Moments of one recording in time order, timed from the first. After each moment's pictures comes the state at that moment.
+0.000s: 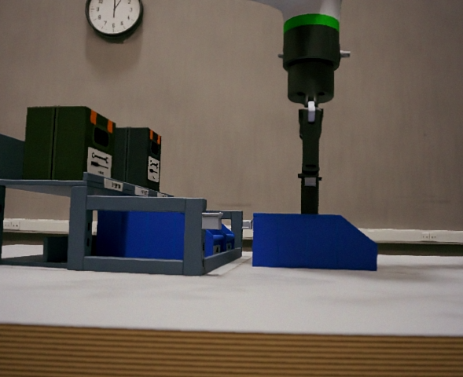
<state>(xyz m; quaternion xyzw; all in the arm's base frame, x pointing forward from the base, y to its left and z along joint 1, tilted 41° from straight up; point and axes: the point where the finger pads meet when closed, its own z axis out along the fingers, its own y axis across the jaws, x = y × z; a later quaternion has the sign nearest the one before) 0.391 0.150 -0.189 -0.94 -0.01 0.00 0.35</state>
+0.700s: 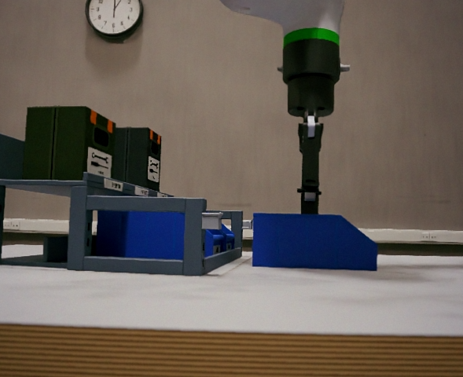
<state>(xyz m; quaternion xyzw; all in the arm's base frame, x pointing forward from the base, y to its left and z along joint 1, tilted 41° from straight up) 0.391 0.165 -0.206 -0.94 -0.01 0.00 0.35</state>
